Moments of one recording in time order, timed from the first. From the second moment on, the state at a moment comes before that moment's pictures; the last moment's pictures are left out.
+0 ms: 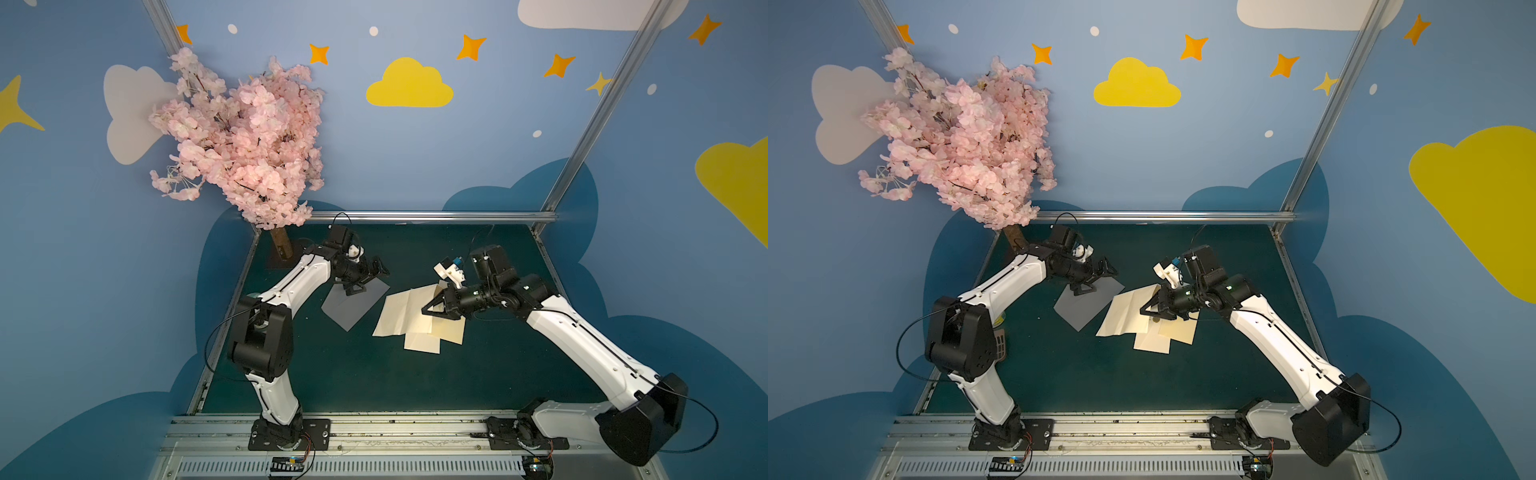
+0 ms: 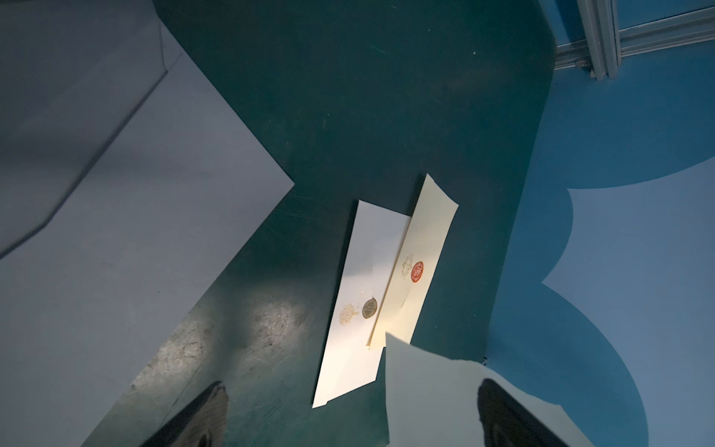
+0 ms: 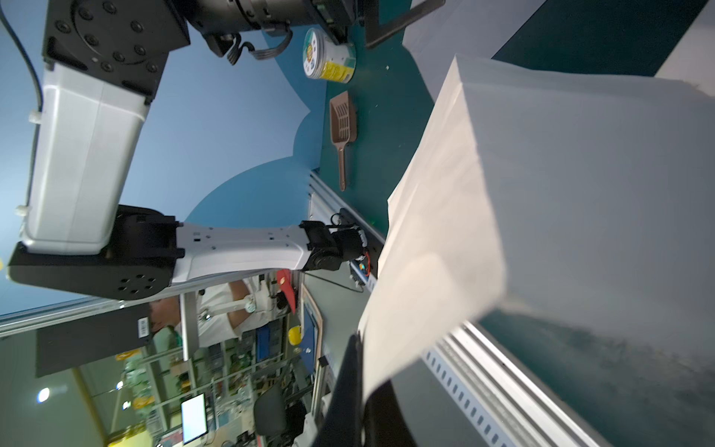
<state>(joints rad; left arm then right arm) -0.28 1.79 1.43 -0.72 0.56 -0.63 0.59 1.29 1.21 -0.76 -0.85 0.72</state>
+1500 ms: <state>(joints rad) -0.40 1.92 1.37 -0.58 0.58 -0.62 0.40 1.86 1.39 -0.93 -0.65 0.47</state>
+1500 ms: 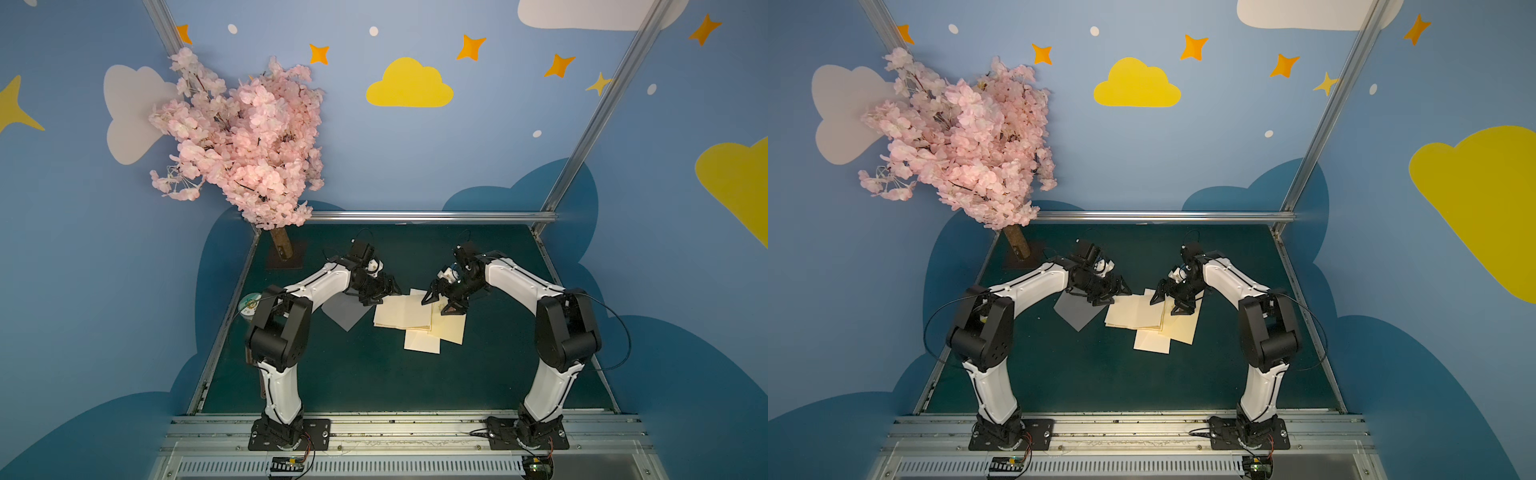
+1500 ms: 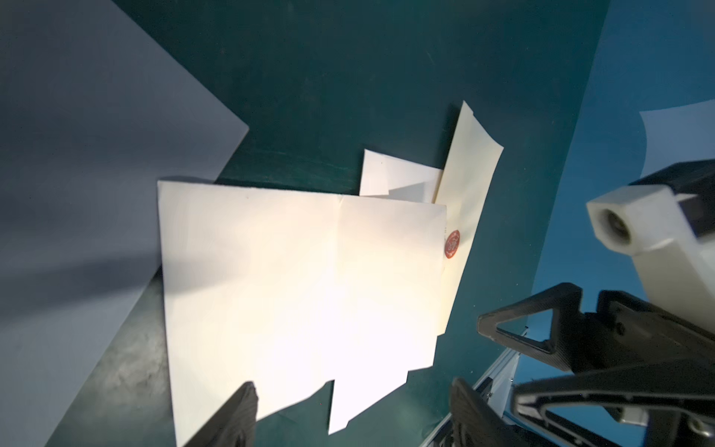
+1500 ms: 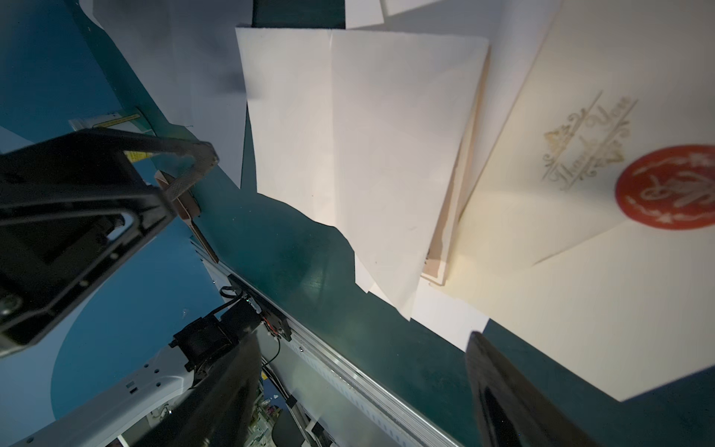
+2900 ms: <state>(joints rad) -0.39 2.11 1.41 -0.57 0.57 -0.58 0.42 1.98 1.33 -0.50 -1.04 0.58</state>
